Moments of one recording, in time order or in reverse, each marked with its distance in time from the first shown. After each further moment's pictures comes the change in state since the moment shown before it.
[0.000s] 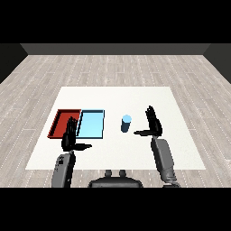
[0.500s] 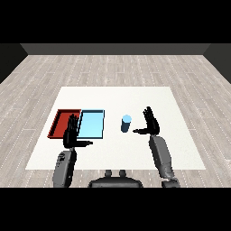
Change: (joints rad) left arm -0.056 -0.002 0.006 0.032 0.011 0.009 0.021; right arm -0.067 0.005 -0.025 0.153 -0.042 0.016 -0.010
